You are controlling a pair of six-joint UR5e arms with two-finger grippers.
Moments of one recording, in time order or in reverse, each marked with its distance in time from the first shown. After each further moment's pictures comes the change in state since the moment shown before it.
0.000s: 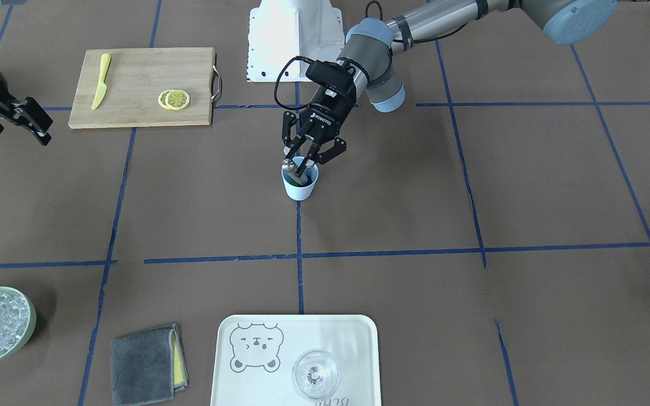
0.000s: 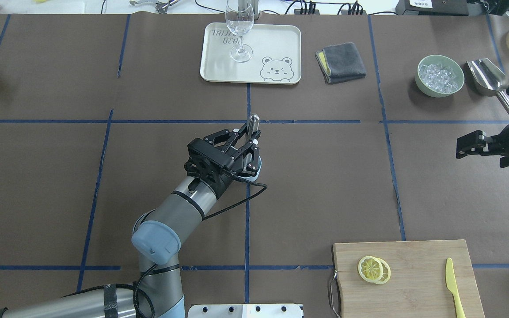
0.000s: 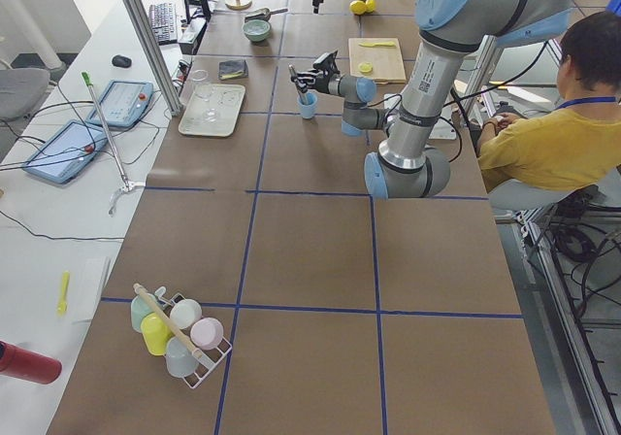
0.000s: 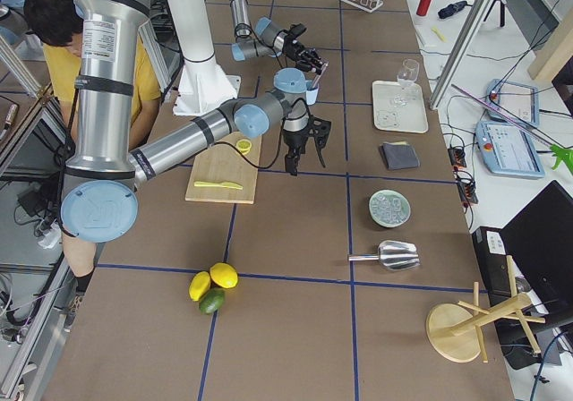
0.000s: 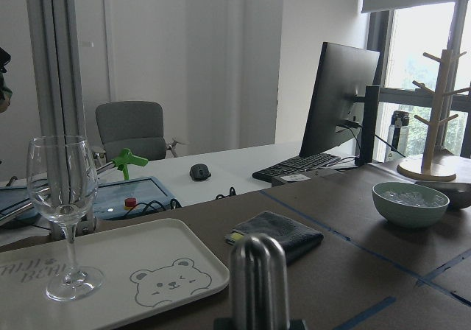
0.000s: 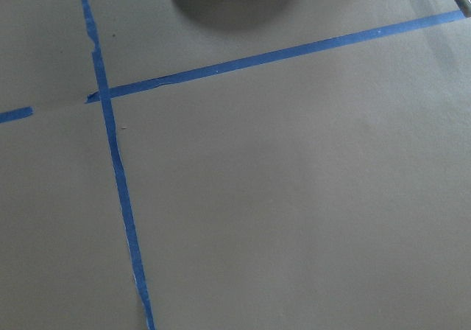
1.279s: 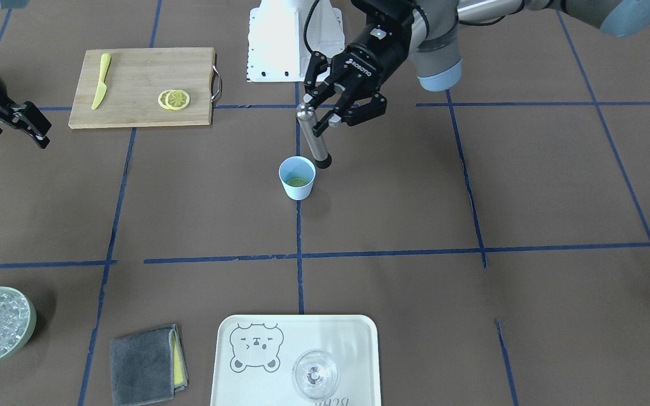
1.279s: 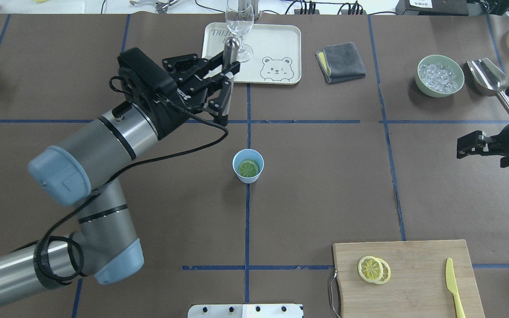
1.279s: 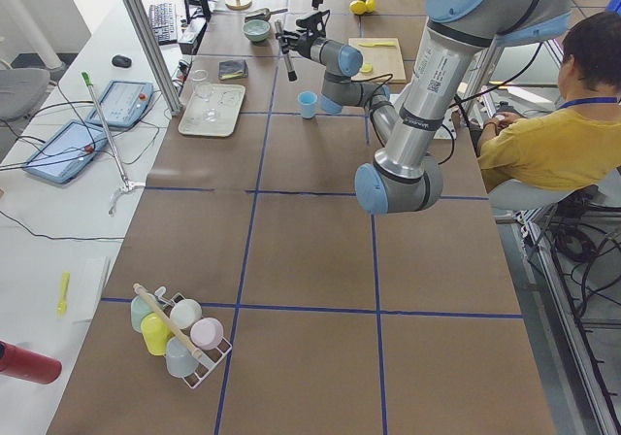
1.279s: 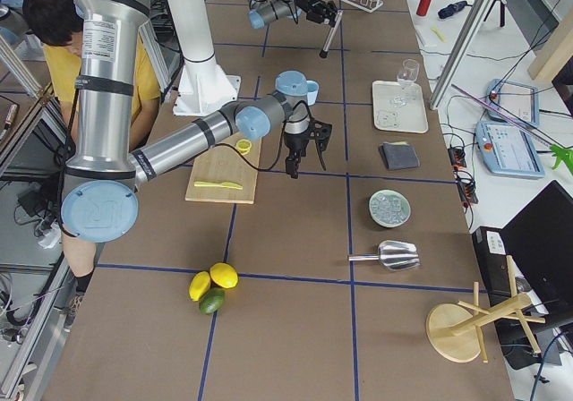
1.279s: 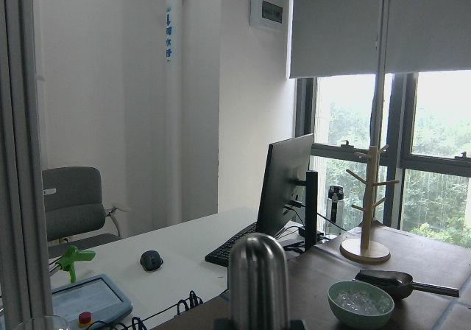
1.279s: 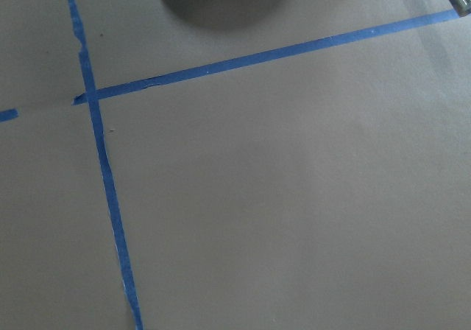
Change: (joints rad) left arm -0.258 0.139 -0.401 0.188 -0.338 0.064; right arm 0.001 0.002 -0.018 0.000 -0.003 -0.003
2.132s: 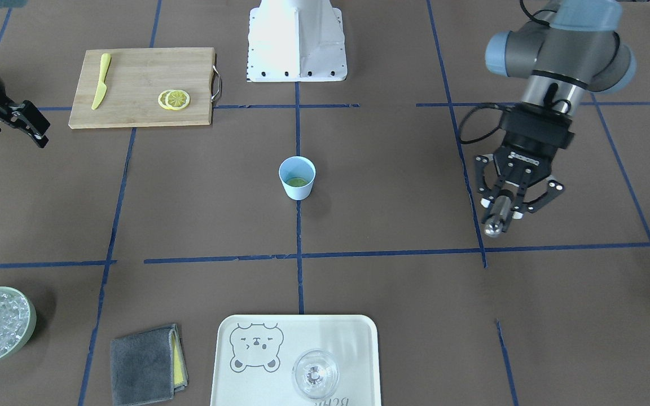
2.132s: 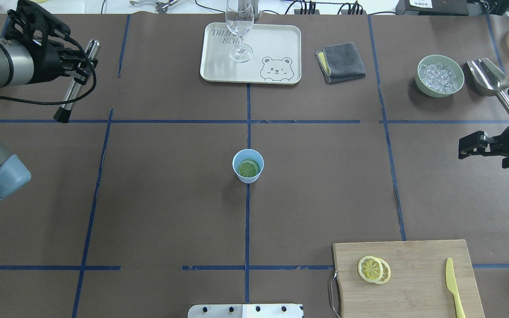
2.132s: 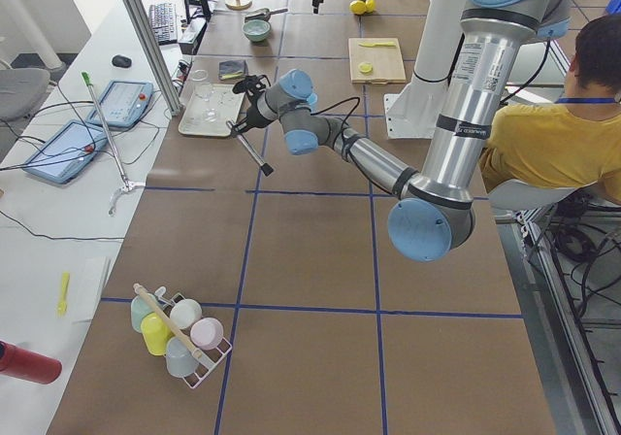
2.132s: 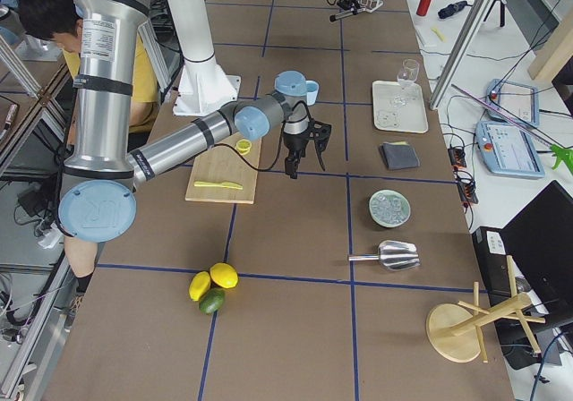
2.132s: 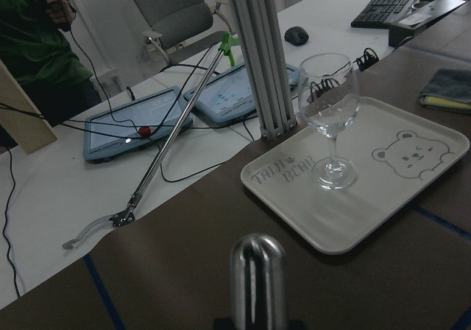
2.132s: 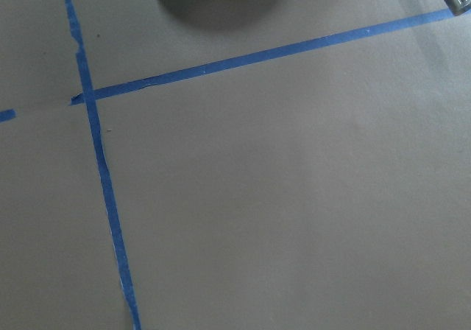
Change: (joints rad) left arm -0.416 0.259 -0.032 0.597 -0.549 -0.031; right arm 0.002 -0.008 0.005 0.001 0.000 0.002
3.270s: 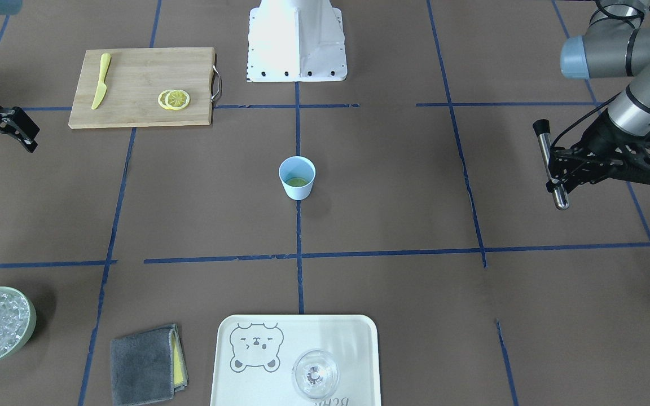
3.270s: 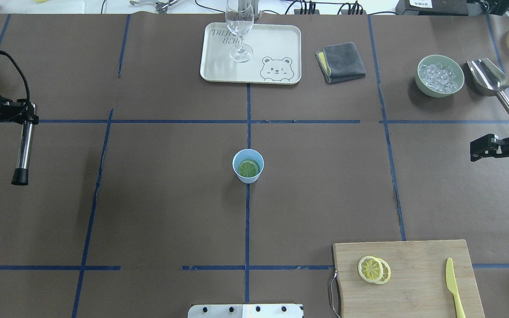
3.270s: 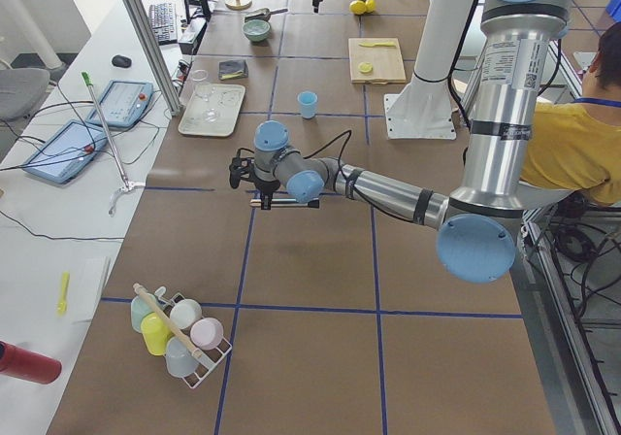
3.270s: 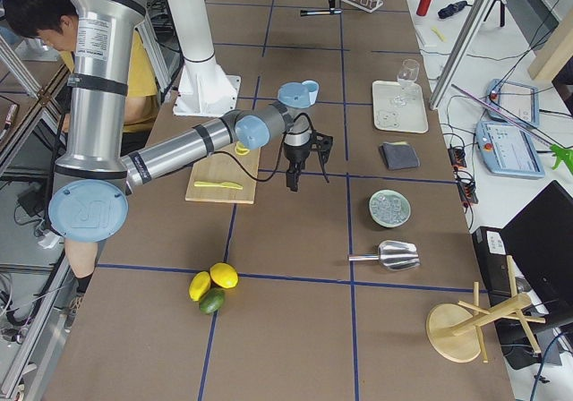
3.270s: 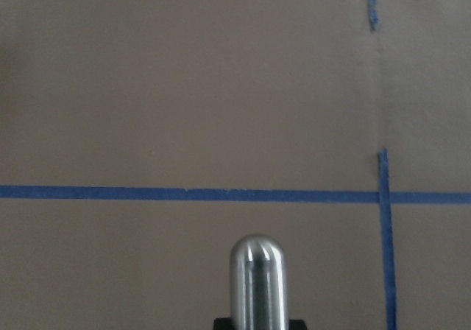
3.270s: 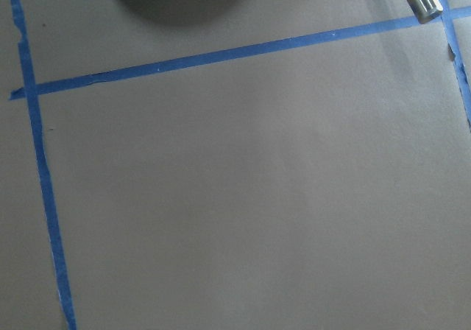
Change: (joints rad) left arm -0.114 0.145 0.111 0.157 -0.379 -0.467; right arm 0.032 -0.023 -0.047 -0.001 0.004 -0.094
